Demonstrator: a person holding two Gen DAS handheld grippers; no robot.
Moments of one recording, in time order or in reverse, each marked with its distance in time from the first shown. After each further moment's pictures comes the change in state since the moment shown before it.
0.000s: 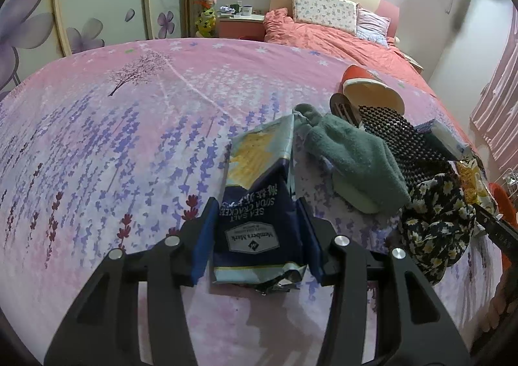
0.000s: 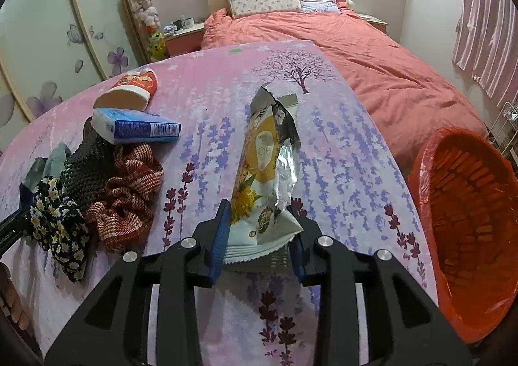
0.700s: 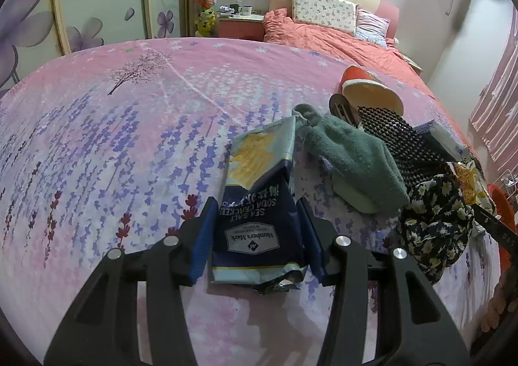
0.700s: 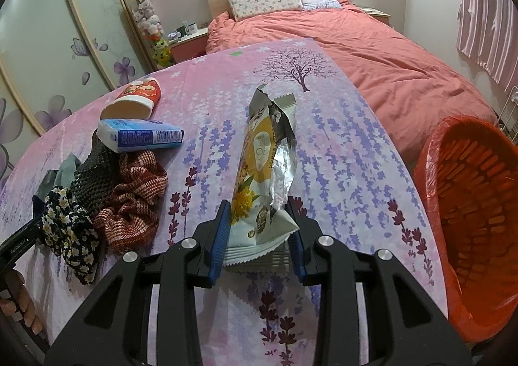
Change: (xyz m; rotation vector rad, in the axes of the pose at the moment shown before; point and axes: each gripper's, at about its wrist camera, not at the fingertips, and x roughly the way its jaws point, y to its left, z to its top) left arm -0.001 -0.002 -0.003 -0.004 0.000 -0.004; right arm 0.001 -0.011 -0.001 0.052 -0.006 0.066
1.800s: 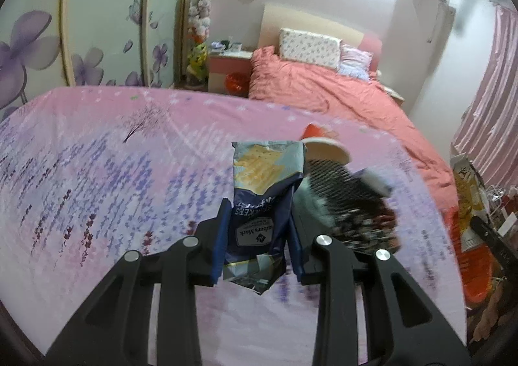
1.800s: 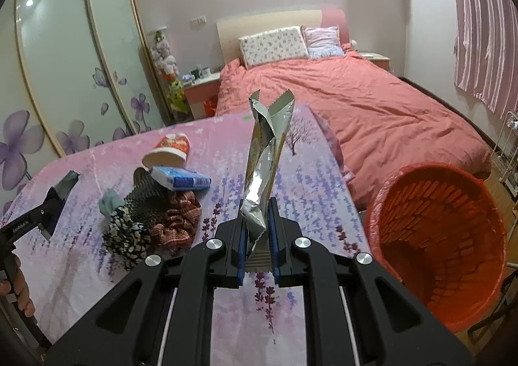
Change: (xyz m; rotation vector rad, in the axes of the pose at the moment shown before) left arm -0.103 -0.024 0.013 -0.009 -0.170 -0.075; right arm -0.098 -0.002 0.001 -0.037 -0.220 0.030
